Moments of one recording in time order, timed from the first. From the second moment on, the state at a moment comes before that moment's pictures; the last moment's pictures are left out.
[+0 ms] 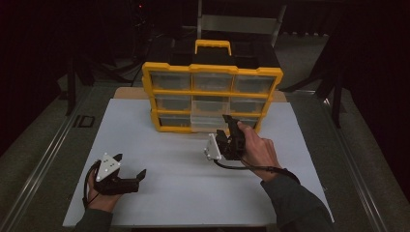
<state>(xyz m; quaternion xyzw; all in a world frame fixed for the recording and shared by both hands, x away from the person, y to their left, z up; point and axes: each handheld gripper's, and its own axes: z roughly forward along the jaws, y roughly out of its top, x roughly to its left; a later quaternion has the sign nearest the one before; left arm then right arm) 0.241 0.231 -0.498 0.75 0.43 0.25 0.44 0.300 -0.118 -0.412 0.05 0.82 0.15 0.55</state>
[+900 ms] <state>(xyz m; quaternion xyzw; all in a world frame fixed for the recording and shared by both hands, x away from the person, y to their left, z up) 0.242 0.230 -0.500 0.76 0.43 0.24 0.43 0.326 -0.203 -0.414 0.31 0.81 0.41 0.28</state>
